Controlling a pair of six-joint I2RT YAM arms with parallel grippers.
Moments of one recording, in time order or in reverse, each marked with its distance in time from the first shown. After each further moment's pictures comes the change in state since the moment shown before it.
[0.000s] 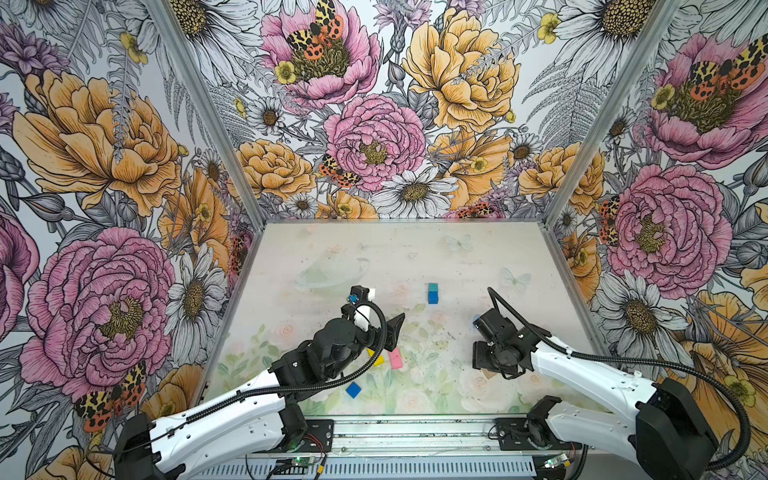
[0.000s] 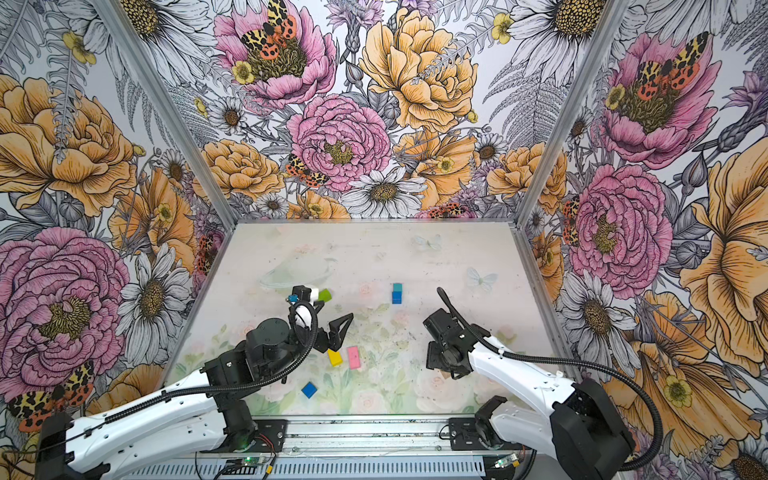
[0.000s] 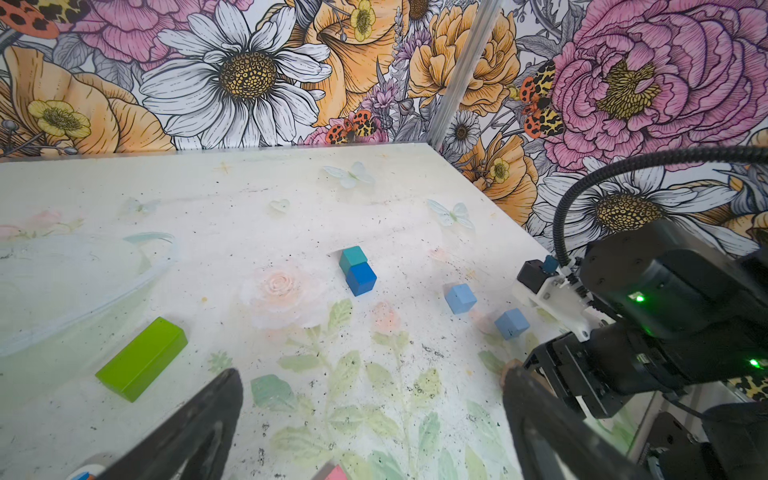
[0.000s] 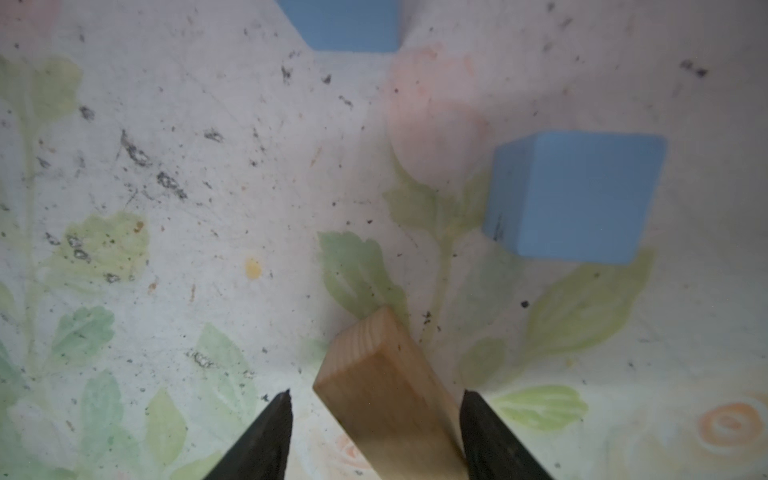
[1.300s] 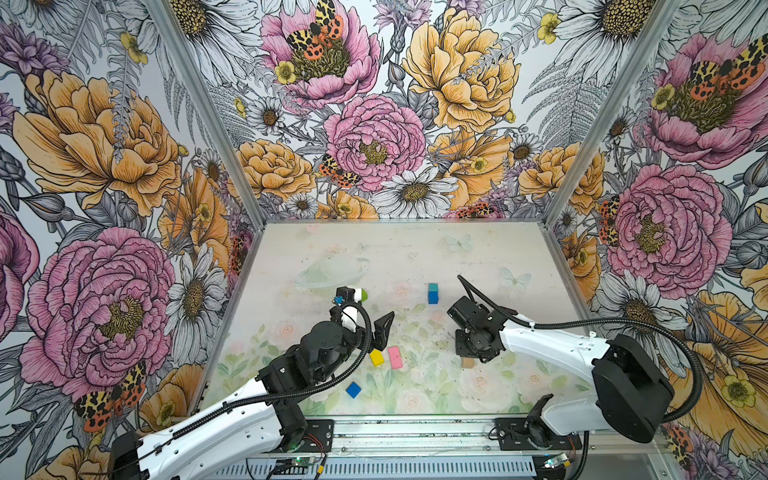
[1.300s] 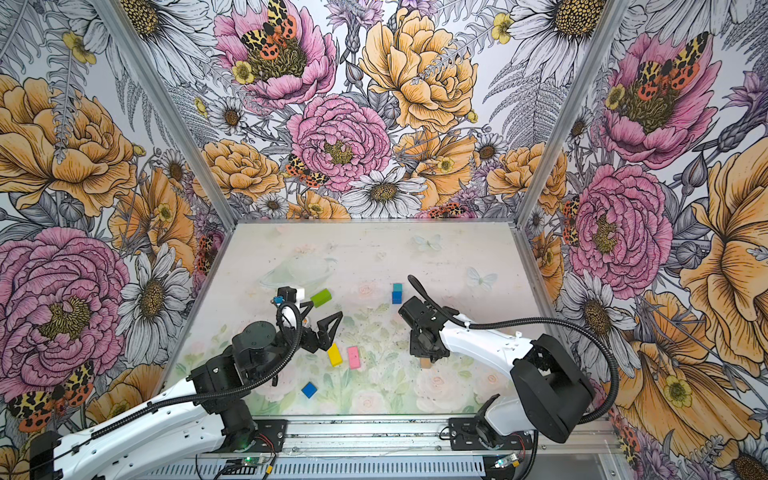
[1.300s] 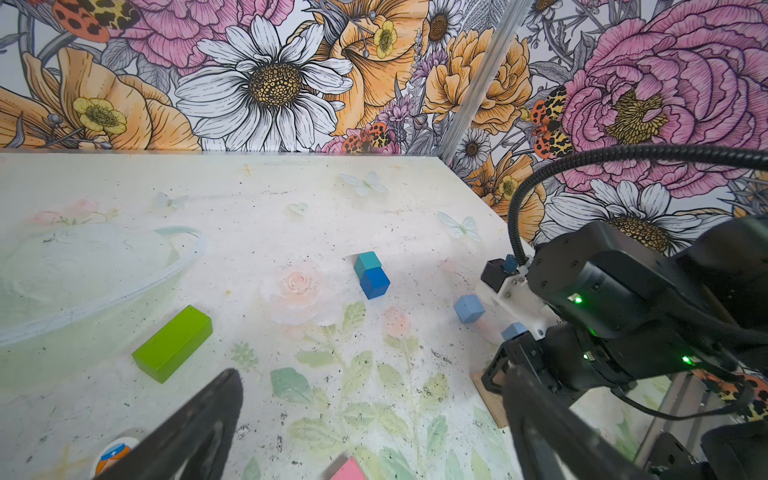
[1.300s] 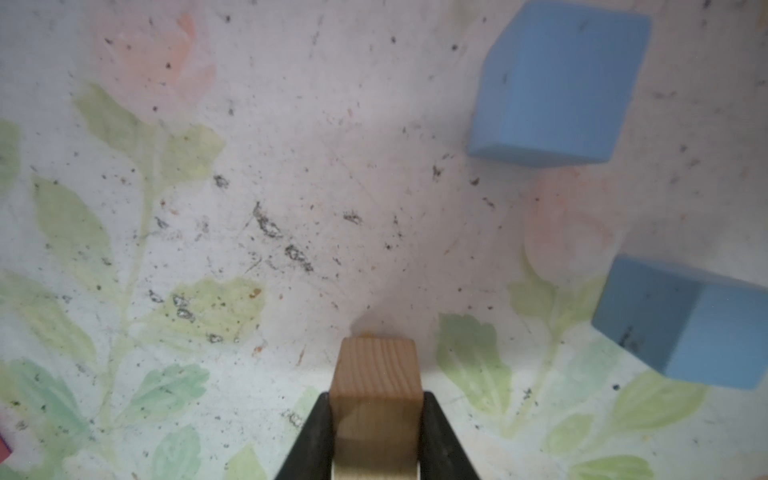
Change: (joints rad) left arm 0.040 -0.098 -0.029 -0.050 0.000 -0.026; right arm 0.083 0.282 0.208 0.046 0.055 -0.008
